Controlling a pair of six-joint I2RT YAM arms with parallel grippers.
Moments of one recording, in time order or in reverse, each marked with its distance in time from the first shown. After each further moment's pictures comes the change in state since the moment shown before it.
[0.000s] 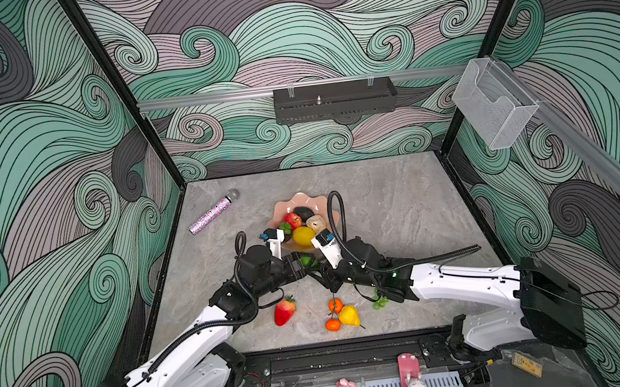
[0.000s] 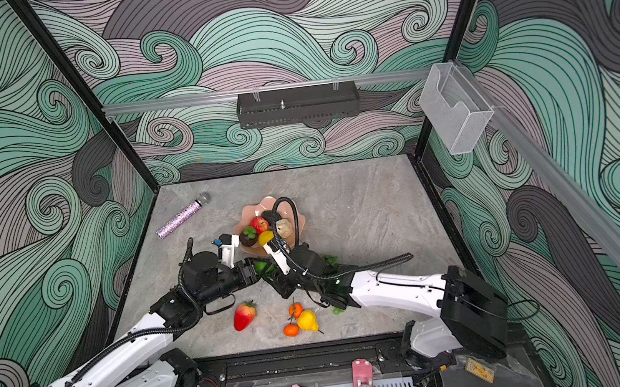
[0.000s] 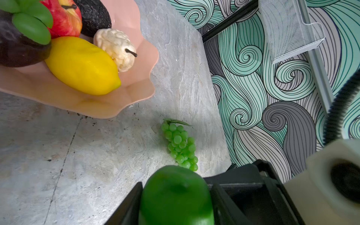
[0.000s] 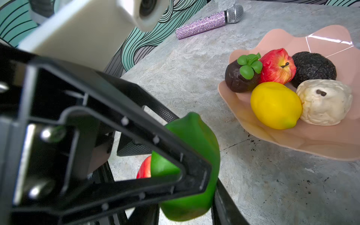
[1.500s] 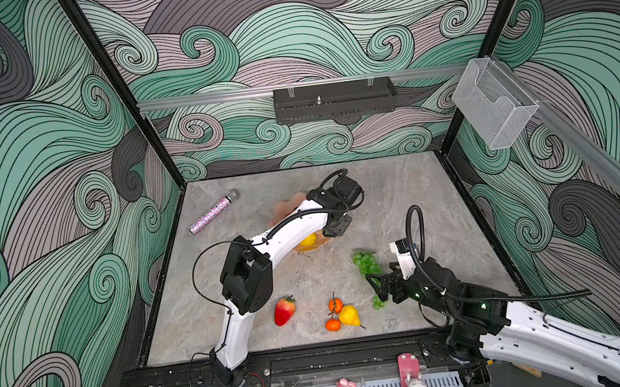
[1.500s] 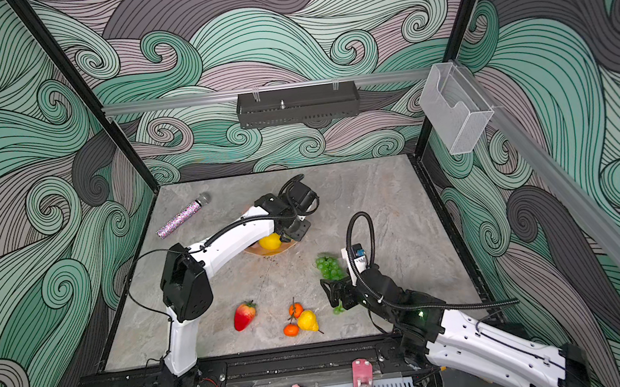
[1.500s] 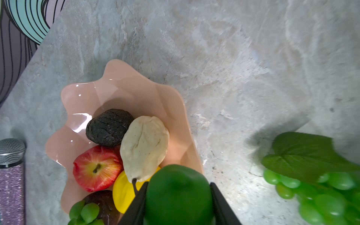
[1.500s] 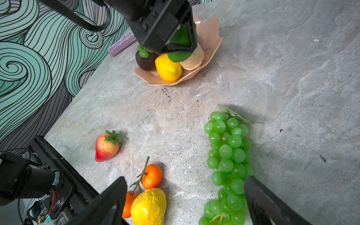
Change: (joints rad) left arm -0.175 1.175 1.373 -0.945 -0.611 0.882; right arm -0.079 -0.800 -0.349 -0.508 0.252 0.237
